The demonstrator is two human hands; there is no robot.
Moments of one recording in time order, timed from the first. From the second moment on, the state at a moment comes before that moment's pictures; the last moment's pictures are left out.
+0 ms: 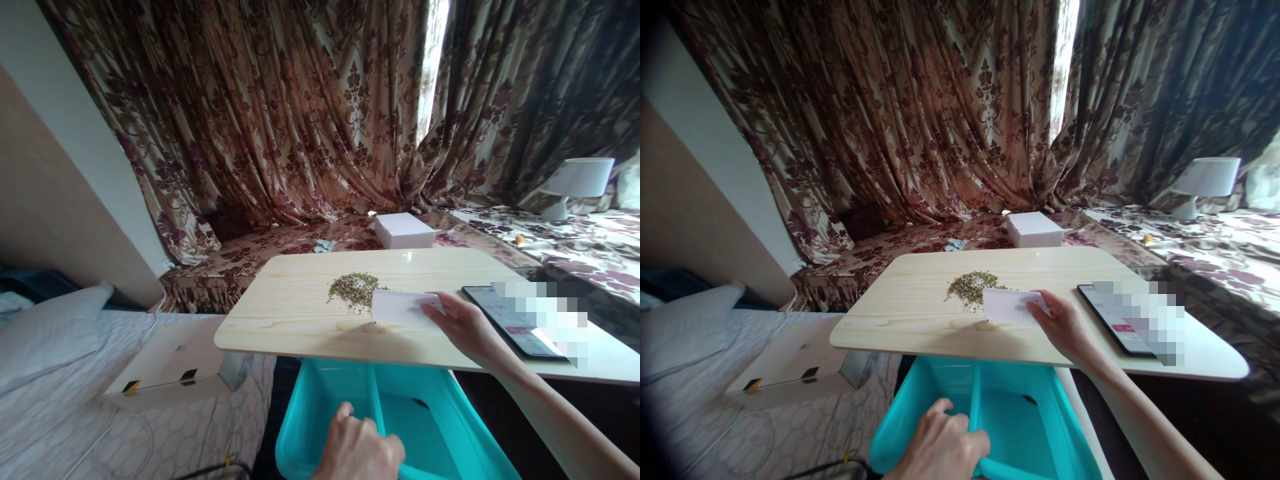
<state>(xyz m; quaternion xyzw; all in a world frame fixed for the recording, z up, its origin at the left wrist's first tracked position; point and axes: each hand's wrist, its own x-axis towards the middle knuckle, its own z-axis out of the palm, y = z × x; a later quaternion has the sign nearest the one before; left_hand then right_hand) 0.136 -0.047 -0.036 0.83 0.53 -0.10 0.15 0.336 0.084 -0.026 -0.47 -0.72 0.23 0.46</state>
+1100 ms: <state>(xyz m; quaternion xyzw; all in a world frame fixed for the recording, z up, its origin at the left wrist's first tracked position) 0.092 -0.059 -0.031 0.79 0.60 0.01 0.16 0.339 0.070 -0.027 -0.42 -0.71 0.39 0.41</state>
